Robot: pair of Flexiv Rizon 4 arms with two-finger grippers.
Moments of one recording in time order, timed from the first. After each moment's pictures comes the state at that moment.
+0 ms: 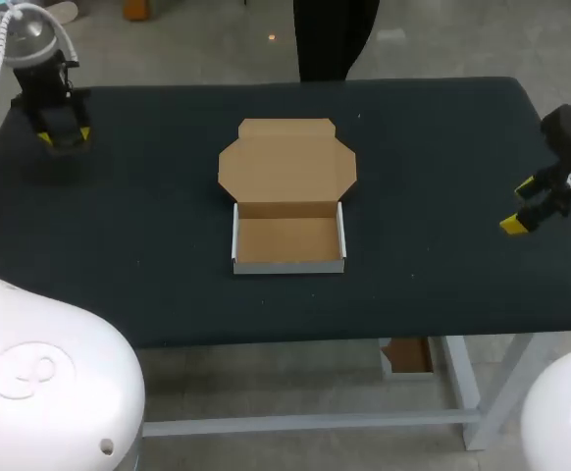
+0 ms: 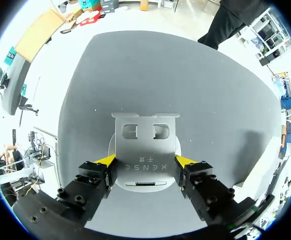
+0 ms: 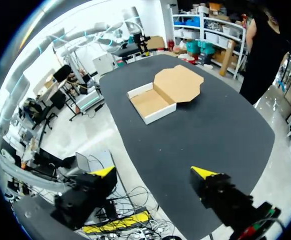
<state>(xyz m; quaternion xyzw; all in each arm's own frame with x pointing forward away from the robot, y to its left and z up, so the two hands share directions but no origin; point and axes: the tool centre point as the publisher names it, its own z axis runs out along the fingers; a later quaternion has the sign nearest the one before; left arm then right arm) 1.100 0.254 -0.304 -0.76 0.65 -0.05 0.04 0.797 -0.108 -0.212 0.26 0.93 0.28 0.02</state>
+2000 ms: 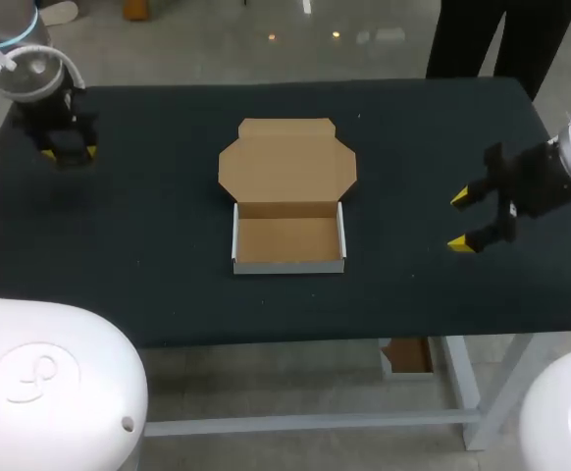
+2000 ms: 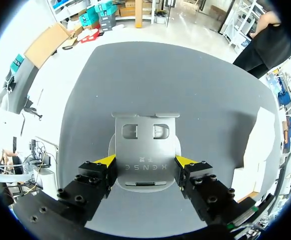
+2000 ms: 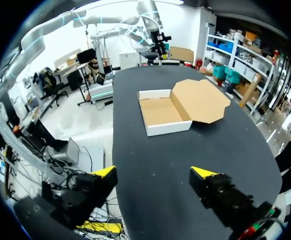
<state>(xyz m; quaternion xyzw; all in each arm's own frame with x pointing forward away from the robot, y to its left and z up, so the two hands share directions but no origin) 1.030 0.222 -0.284 -0.74 0.66 -0.10 0.11 0.843 -0.044 -0.285 0.11 0.93 0.34 0.05</state>
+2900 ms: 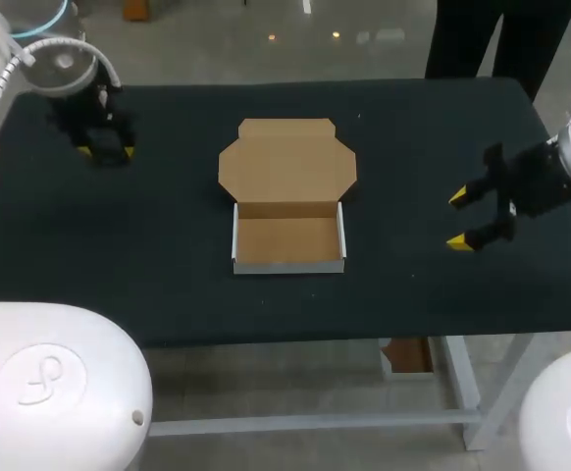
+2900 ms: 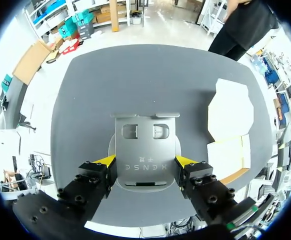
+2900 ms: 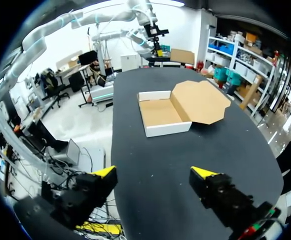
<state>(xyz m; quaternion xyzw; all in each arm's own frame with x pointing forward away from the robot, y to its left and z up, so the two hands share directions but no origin) 0.977 0.131 -0.241 -0.67 0.72 -0.12 0.09 0.846 -0.046 -0.289 0.10 0.93 0.35 0.05</state>
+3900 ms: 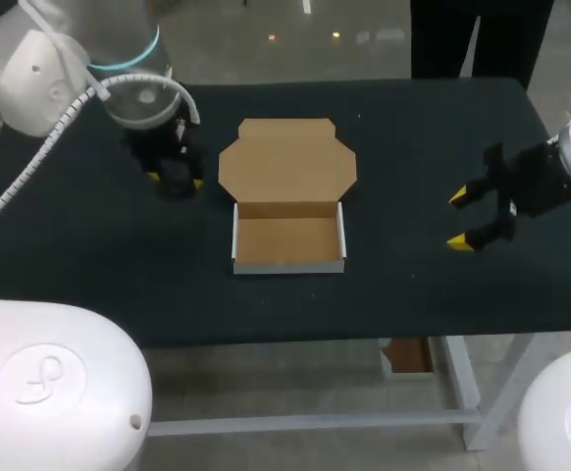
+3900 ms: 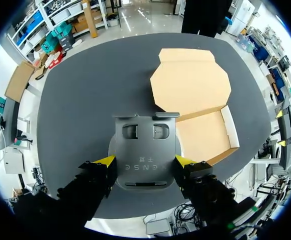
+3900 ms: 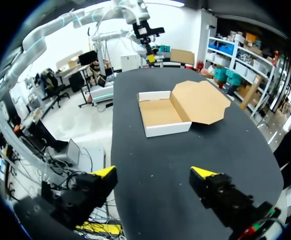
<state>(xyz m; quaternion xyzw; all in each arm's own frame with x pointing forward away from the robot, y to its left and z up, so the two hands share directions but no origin) 0.922 0.014 -0.253 -0.61 0.78 -0.11 0.09 0.847 -0.046 -0.289 0.10 0.93 0.35 0.05</state>
